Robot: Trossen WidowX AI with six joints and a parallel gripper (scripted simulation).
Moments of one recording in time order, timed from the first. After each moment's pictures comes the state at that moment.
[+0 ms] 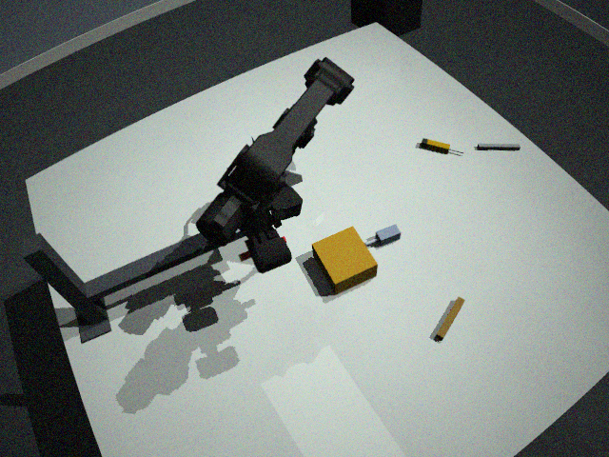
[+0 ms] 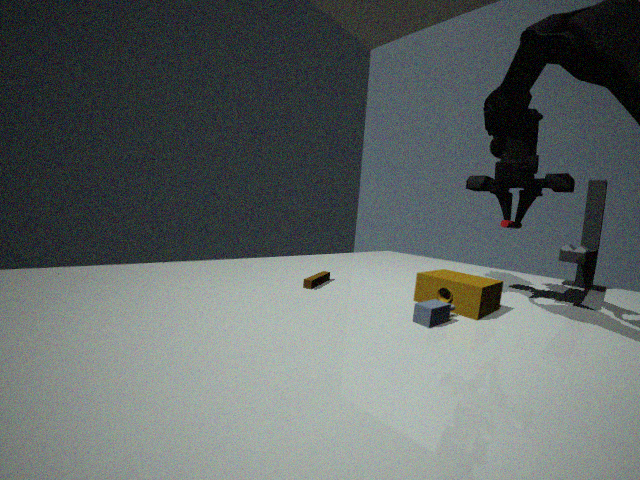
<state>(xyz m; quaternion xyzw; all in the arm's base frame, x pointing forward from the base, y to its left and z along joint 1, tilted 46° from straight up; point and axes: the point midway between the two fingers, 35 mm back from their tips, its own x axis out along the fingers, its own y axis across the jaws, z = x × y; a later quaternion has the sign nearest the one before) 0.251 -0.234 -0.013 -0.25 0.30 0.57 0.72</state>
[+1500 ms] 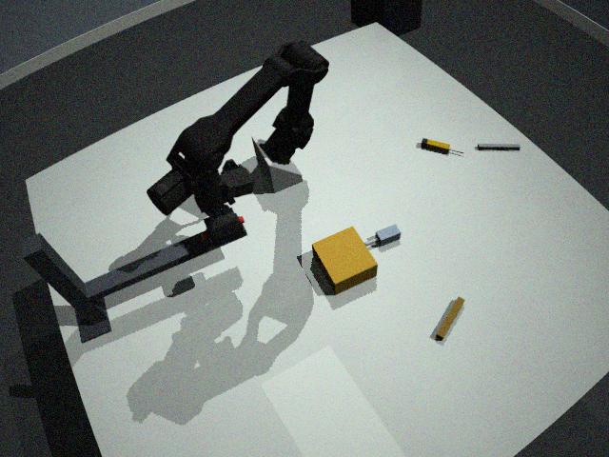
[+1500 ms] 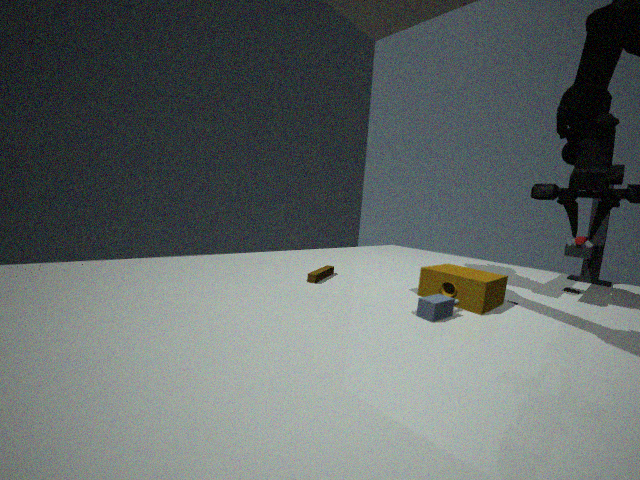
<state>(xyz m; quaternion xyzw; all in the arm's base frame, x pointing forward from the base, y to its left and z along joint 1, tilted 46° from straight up) 0.142 -0.234 -0.069 -0.25 0.30 0.58 0.72</state>
